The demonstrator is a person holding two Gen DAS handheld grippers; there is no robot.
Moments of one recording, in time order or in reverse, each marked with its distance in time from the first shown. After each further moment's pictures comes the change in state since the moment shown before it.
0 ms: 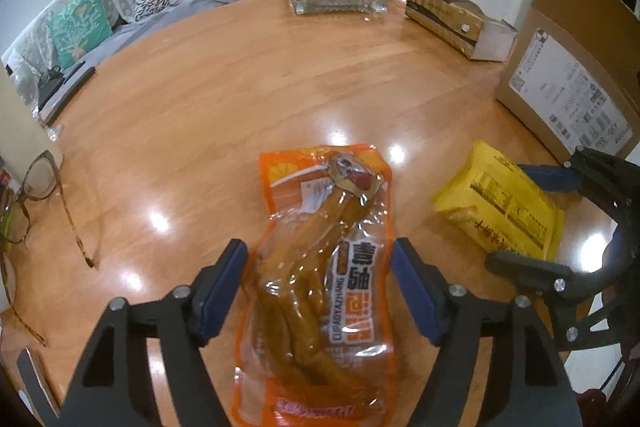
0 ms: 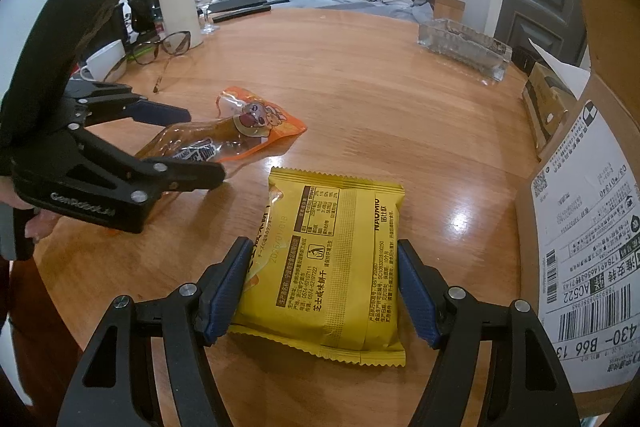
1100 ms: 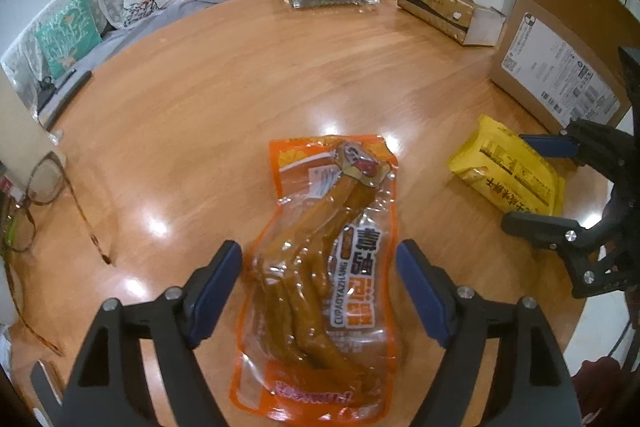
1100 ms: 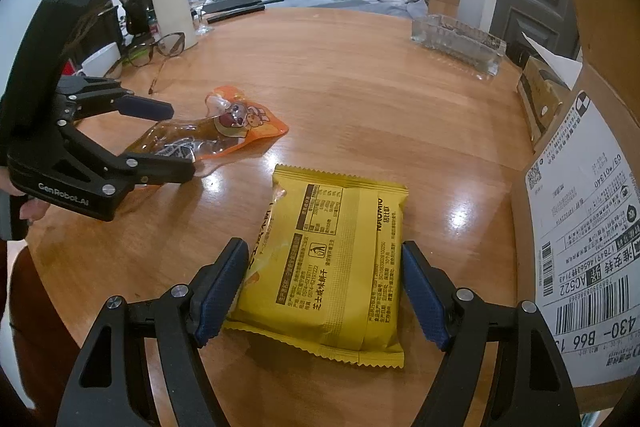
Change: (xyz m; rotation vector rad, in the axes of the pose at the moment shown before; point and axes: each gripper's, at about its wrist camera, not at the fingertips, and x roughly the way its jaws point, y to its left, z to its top) left arm -0.009 0.018 -0.011 0.045 0.019 -0.037; right arm -0.001 0.002 -0.001 0.023 0.007 -0.009
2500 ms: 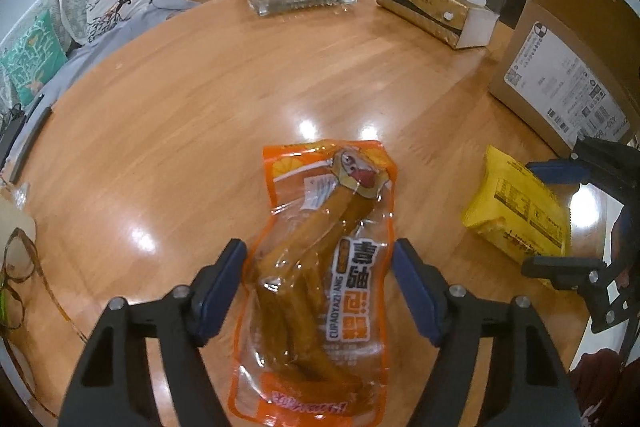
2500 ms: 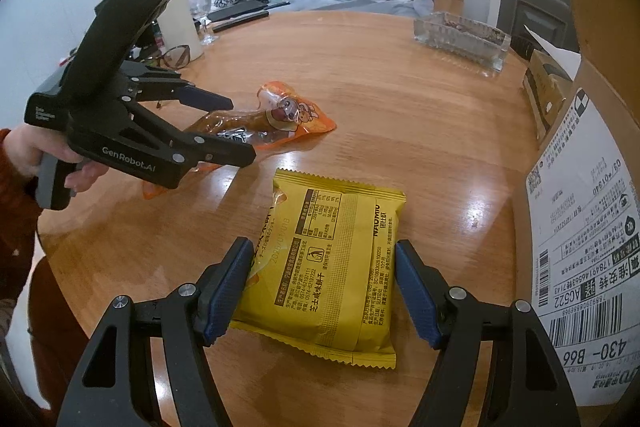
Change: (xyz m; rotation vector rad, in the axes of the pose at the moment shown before) left arm 0.029 -0.001 0.048 0.087 0.032 -0.058; right arm -0.004 -0.012 0.005 0.034 -0.002 0.070
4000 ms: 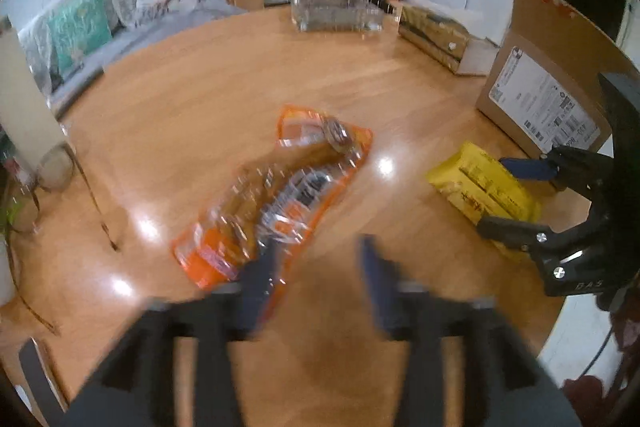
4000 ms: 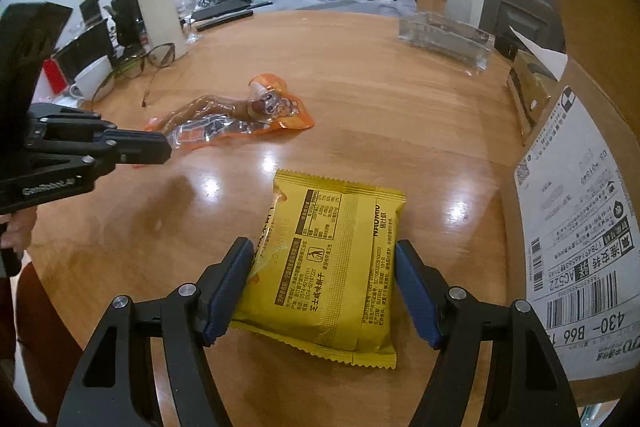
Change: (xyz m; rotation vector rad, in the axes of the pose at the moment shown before) left arm -0.054 -0.013 -0.053 -0.129 -0.128 0.077; right arm -0.004 0.008 -0.004 0.013 0.001 -0.068
